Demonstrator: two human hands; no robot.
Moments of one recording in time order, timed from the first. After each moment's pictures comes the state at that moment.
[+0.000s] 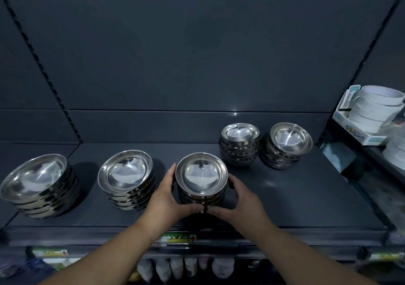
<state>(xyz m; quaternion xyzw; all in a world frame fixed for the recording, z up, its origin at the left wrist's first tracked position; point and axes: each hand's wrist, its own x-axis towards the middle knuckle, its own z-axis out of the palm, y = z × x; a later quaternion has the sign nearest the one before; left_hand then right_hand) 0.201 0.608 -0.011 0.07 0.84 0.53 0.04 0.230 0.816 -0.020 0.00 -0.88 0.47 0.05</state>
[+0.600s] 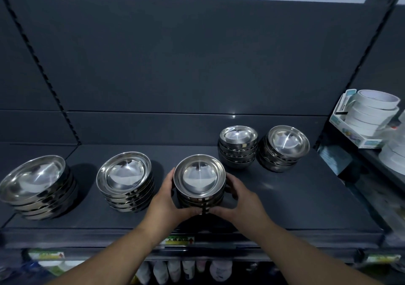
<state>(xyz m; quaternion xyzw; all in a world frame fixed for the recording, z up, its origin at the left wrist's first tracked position) 0.206 0.614 -0.011 0.07 0.85 0.53 0.02 0.224 0.822 -0.020 0.01 -0.88 0.47 0.04</state>
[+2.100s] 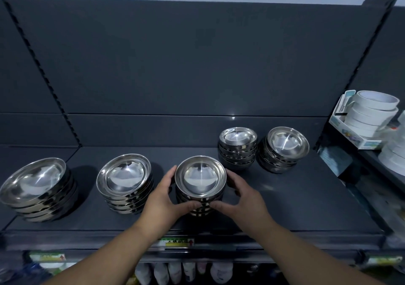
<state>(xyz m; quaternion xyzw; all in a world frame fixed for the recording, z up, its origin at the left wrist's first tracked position) 0.203 0.610 -0.003 0.06 0.83 0.55 0.03 0.222 0.825 -0.016 0.02 -0.87 0.48 0.07</state>
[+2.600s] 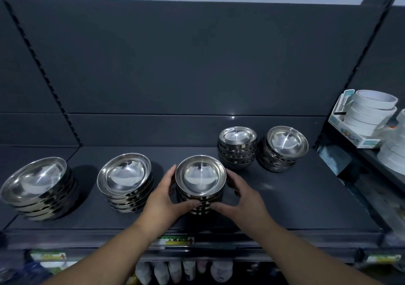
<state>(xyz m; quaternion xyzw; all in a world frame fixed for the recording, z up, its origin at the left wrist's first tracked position) 0.202 0.609 -0.004 0.07 0.82 0.56 0.05 0.225 0.825 -0.016 0.01 -0.88 0.47 0.07</state>
